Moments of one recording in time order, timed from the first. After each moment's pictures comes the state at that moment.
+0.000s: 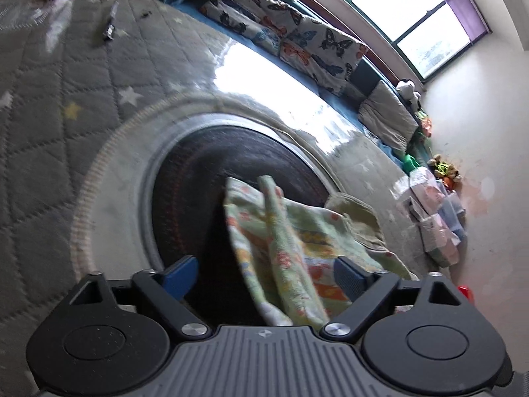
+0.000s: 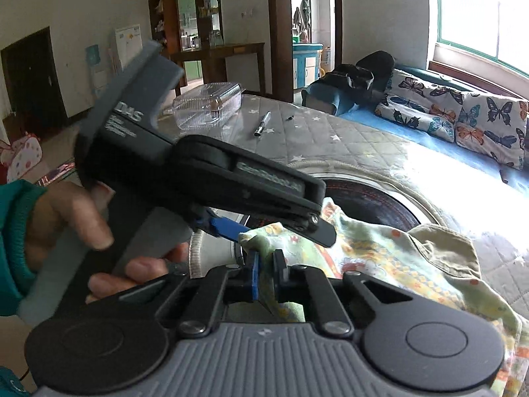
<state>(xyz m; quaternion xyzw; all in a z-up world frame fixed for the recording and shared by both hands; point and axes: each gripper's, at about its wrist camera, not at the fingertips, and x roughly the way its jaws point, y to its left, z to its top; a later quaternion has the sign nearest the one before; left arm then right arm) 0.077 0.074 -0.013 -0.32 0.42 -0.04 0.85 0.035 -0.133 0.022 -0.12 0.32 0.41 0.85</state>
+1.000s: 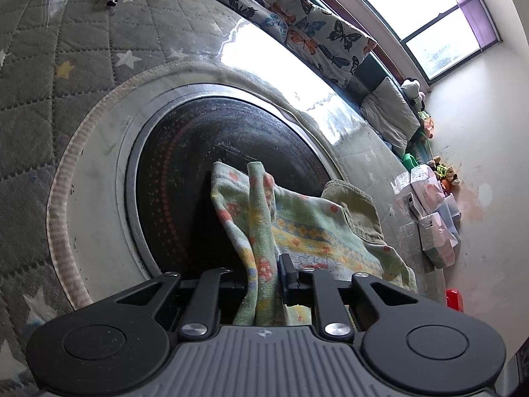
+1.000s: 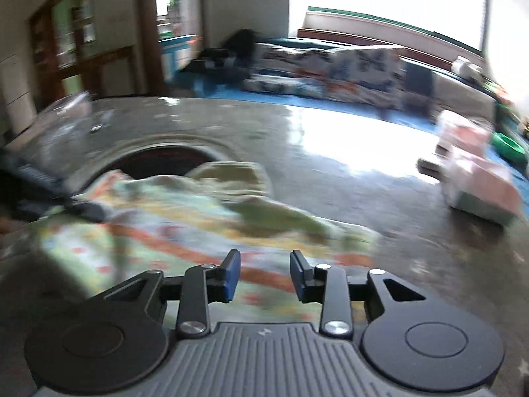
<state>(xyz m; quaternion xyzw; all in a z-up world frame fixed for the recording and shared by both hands) 0.082 0.066 -0.028 -0.34 0.44 -0.04 0.83 0.084 -0.280 0.000 -0.07 0.36 0.19 0.91</state>
